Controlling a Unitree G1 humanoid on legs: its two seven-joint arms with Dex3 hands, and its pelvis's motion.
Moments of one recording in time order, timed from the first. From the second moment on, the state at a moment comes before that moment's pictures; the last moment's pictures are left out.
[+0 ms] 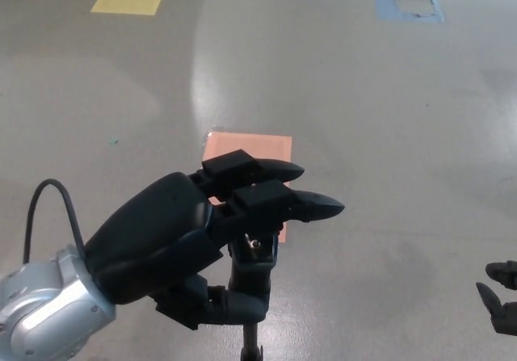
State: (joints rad) left_arm -0.16 0.53 -0.18 -0.34 0.31 -0.49 -0.35; right_arm -0.60 -0.46 0.07 1.29 -0.21 -0.03 0.25
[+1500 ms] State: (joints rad) left_arm -0.23 0.45 -0.19 -0.06 0.66 -0.72 0.06; right_arm -0.63 -0.46 0.07 1.29 -0.23 -0.03 0.25
